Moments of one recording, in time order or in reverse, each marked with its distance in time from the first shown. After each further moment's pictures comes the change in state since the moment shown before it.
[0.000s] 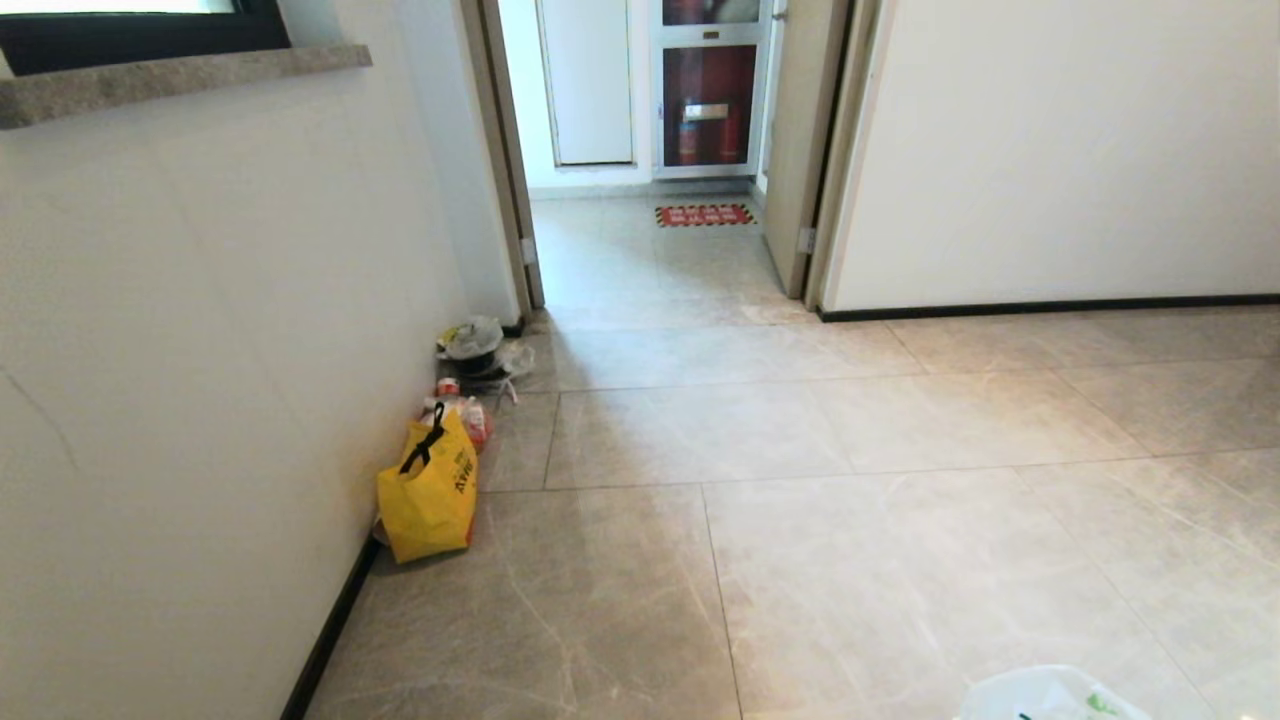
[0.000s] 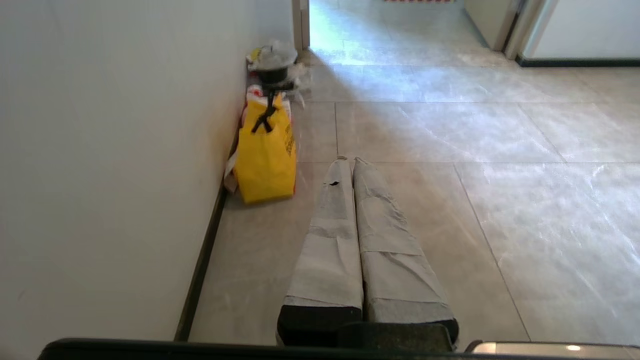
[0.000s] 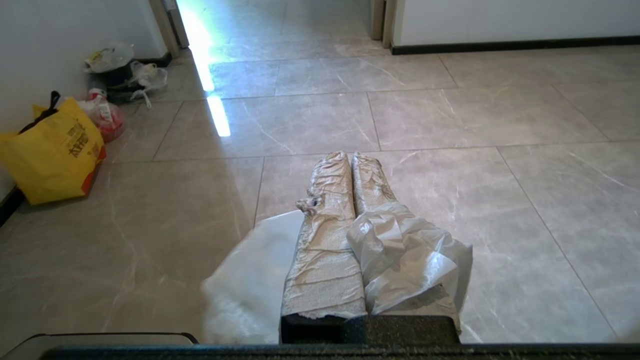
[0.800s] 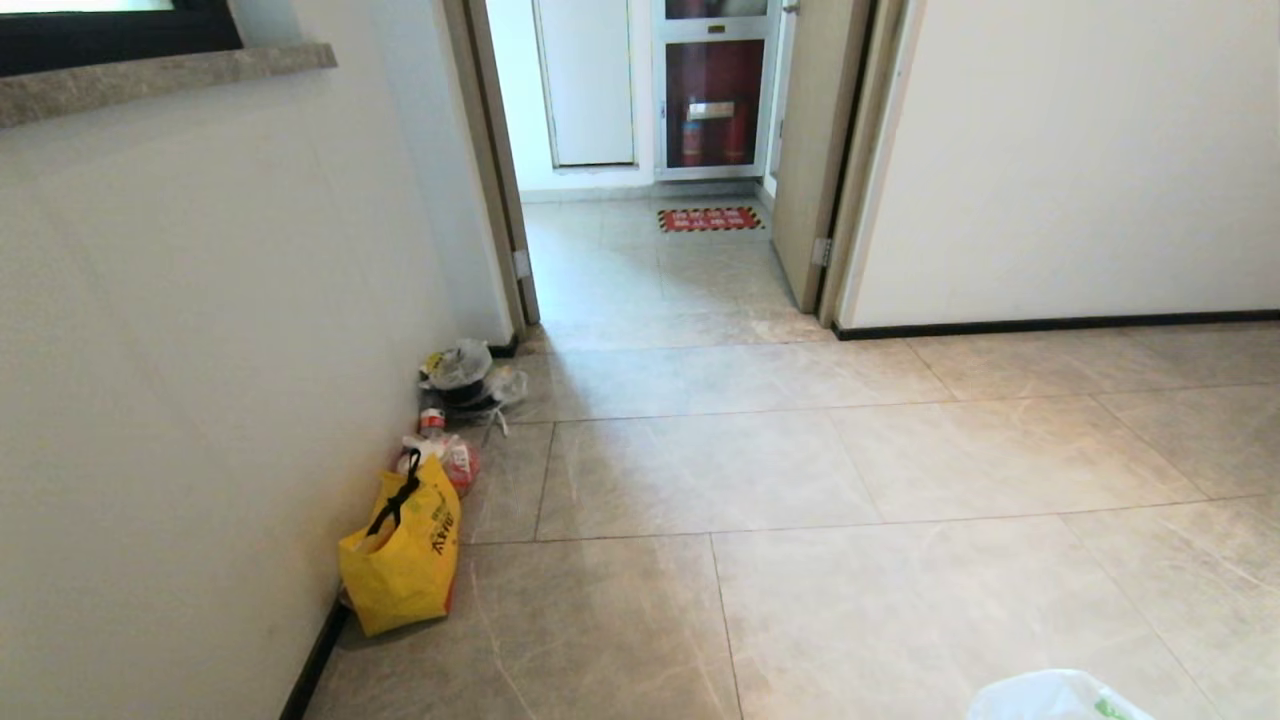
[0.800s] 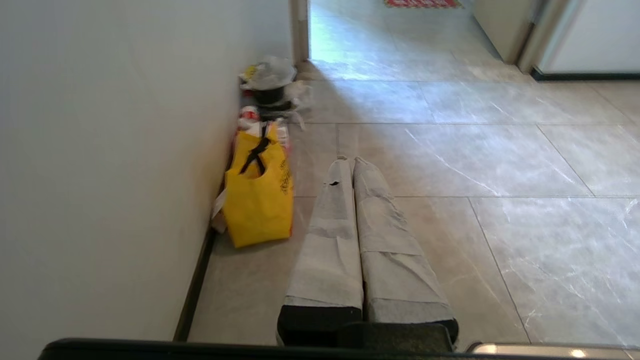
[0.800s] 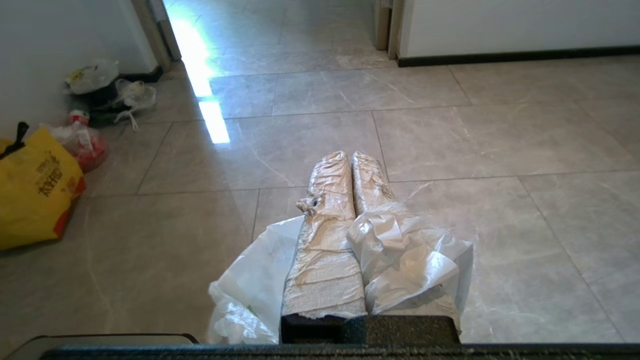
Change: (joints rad) left arm 0.000 0.000 0.000 0.000 -0.001 0.000; right arm 0.000 0.000 0.000 0.000 0.000 0.000
